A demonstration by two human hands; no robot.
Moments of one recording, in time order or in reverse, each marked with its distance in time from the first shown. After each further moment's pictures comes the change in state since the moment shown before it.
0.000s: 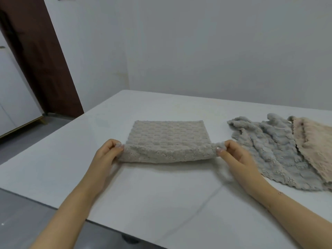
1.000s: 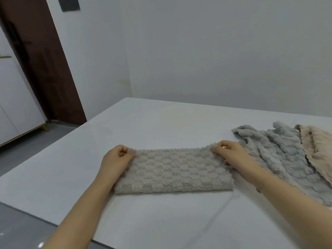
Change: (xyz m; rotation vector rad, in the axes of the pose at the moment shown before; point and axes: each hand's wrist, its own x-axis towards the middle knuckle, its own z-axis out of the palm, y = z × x) left_hand 0.040 -0.001 0.014 0.397 0.130 -0.104; right_hand 0.067 0.004 0.004 -0.133 0.007 0.353
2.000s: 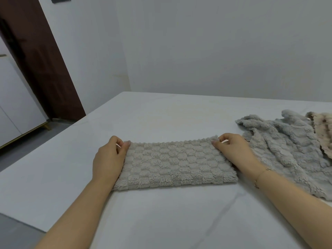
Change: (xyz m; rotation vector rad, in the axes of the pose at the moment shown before) left_hand 0.017 -0.018 0.013 0.396 0.212 0.237; right_hand 0.024 0.026 0.009 -0.238 0.159 -0.071
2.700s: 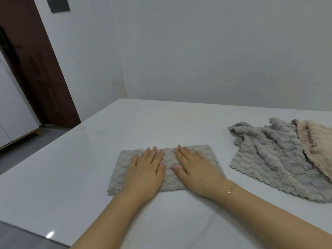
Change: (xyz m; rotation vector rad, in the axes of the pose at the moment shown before) left_hand -0.045 0.055 0.034 0.433 -0.462 0.355; right_hand -0.050 -0.026 0.053 -0.777 -0.368 -0.438
